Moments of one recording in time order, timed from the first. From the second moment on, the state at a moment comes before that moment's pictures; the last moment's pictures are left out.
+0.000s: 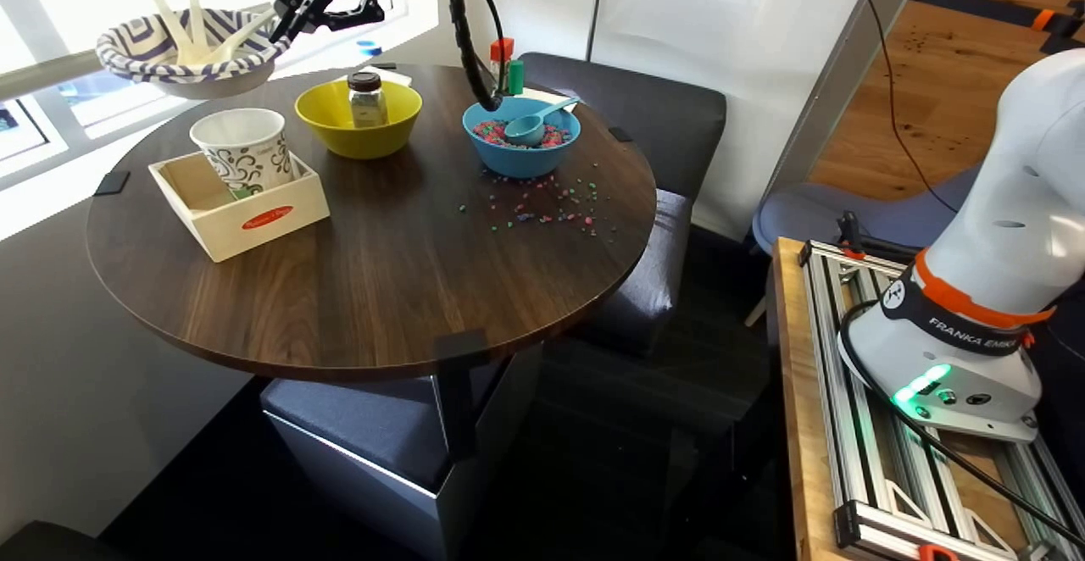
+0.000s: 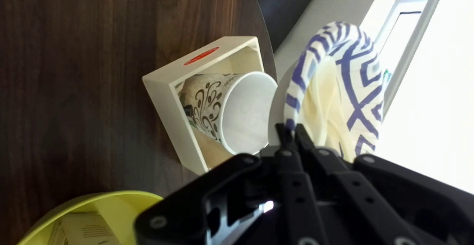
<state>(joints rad) 0.04 0.36 0.04 -1.65 0.80 2.39 0.27</state>
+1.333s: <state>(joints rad) 0.03 0.46 0.05 -1.60 0.79 2.39 0.27</state>
